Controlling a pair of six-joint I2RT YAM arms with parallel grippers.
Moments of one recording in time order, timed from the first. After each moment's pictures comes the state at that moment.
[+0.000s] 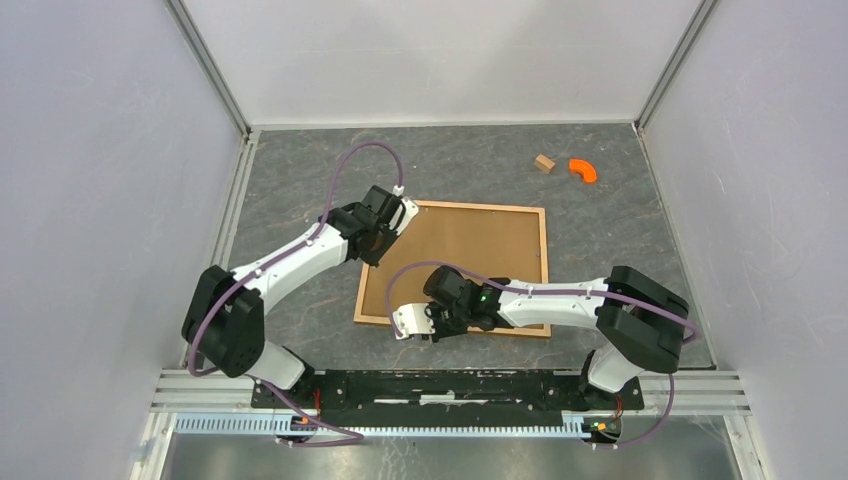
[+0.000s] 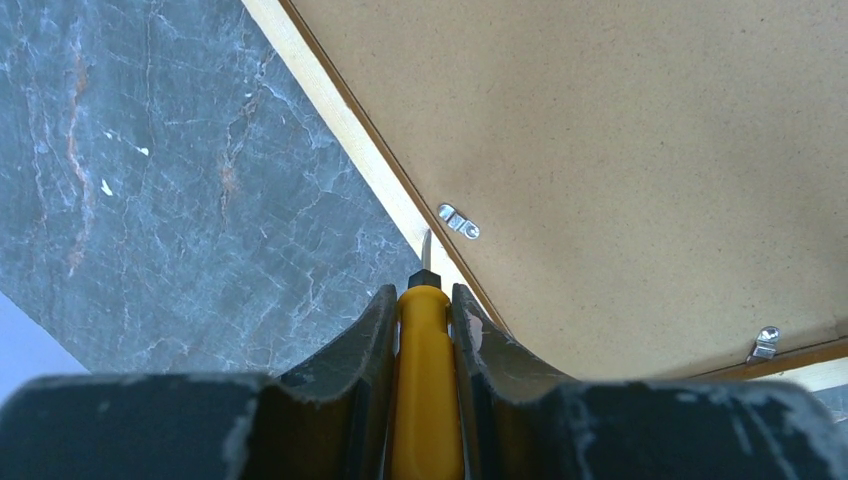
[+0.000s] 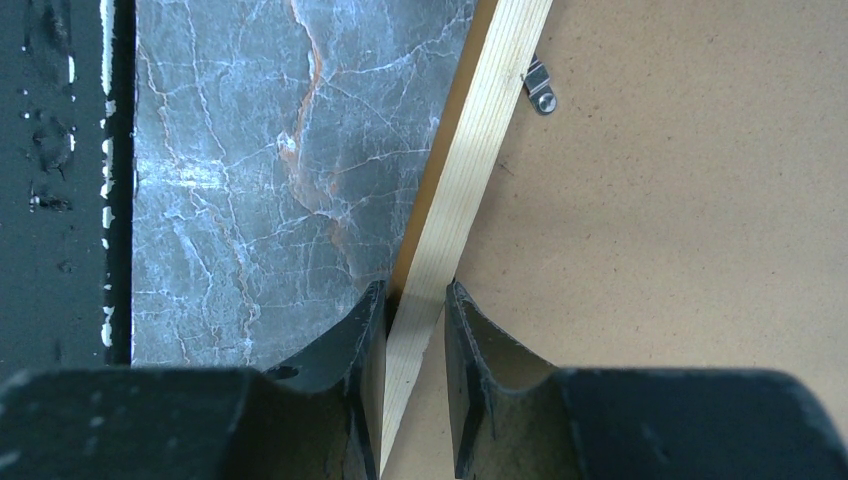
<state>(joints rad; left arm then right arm) -0.60 1.49 1.06 -0.65 -0.23 0.19 1.13 1.59 0.83 -0.26 -0.17 -0.69</state>
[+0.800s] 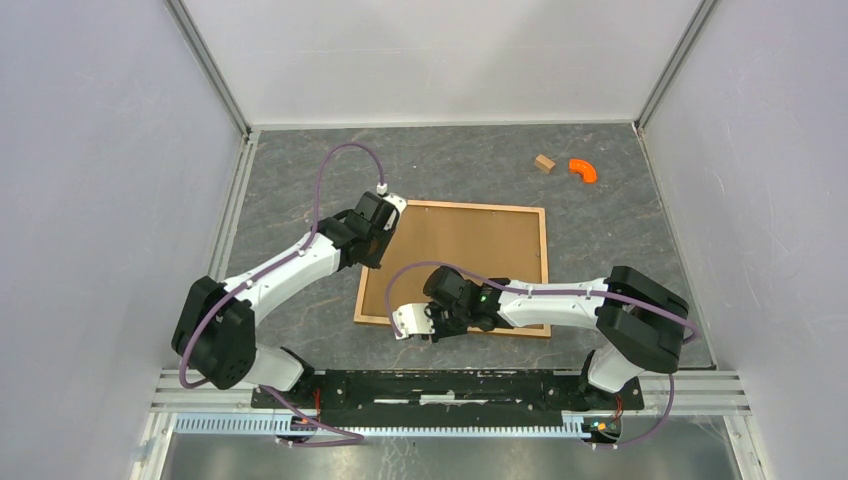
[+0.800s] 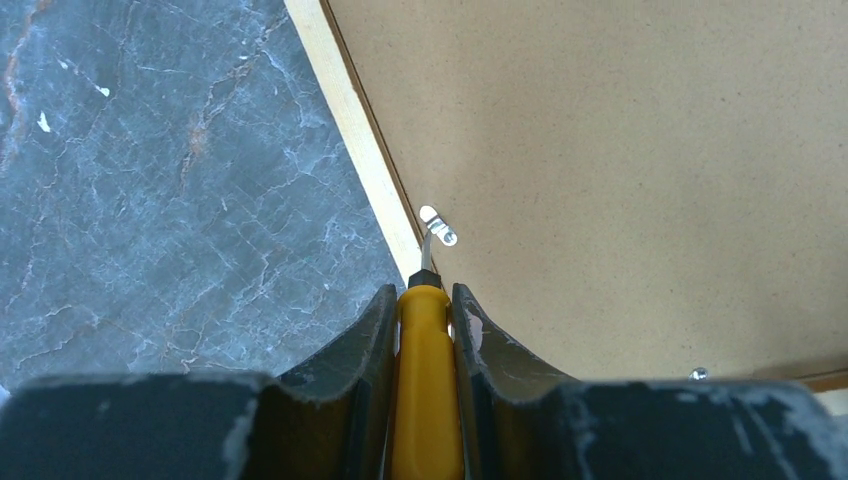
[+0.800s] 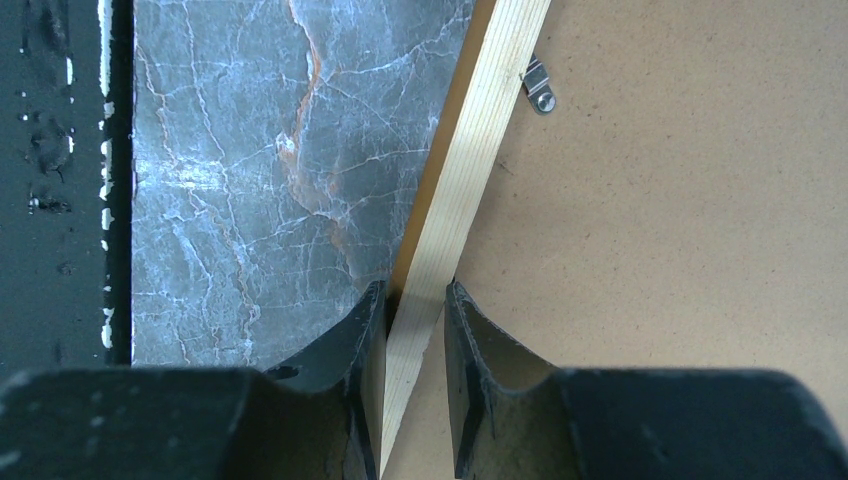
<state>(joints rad) -0.59 1.42 0.97 -0.58 -0.24 -0.03 1.13 1.59 0.83 -0.26 -0.17 -0.68</state>
